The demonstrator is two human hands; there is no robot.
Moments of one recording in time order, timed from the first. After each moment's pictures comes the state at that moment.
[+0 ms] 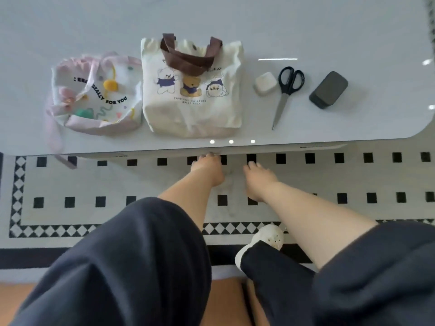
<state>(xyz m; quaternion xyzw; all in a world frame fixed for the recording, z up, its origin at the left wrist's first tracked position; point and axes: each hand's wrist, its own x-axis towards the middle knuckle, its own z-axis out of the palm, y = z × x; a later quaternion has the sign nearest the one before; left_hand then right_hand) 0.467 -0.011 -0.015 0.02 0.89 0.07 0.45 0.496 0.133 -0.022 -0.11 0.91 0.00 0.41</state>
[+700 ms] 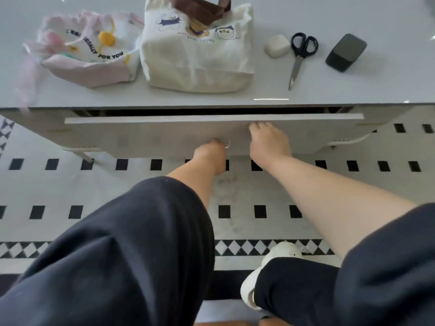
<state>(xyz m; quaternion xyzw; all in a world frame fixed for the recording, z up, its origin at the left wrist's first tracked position) 0.511 -0.020 -0.126 0.07 0.96 0.02 0.28 0.512 0.122 -0.098 -0.11 0.99 -0.05 0.04</state>
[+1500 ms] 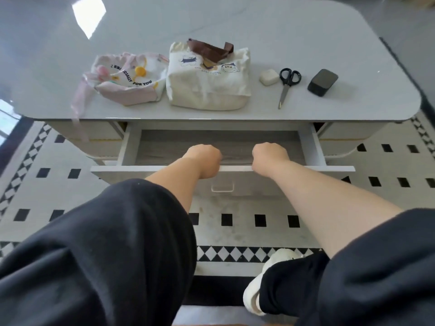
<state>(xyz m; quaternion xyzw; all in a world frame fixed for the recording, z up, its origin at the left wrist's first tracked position) 0.562 -0.056 -0.038 0.17 0.96 -0.01 0.21 0.557 0.115 -0.035 -0.07 0.98 0.03 0.20</state>
